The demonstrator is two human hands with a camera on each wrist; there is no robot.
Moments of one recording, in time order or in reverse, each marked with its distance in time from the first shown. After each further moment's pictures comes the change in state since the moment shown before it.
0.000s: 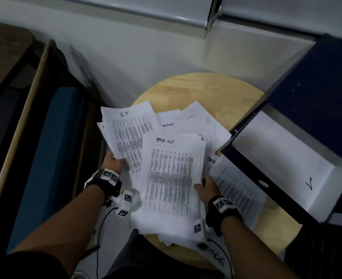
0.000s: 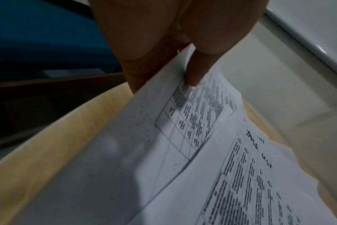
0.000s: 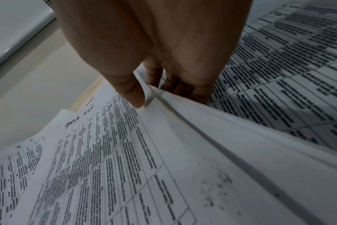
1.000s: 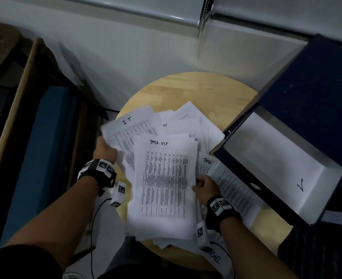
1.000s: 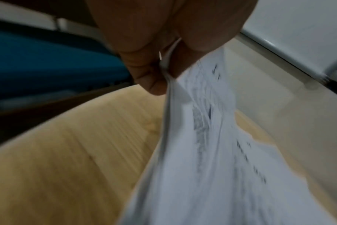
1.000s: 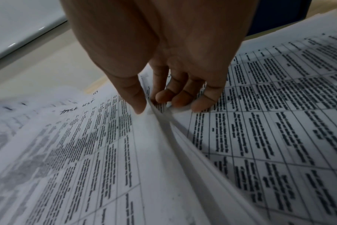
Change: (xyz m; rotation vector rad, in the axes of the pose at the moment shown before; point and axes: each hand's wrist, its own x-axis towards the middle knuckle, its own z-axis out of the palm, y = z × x) left_hand 0.041 0.018 0.008 0.199 0.102 0.052; right_hand 0.015 0.013 -0.017 -0.128 0.066 -0.023
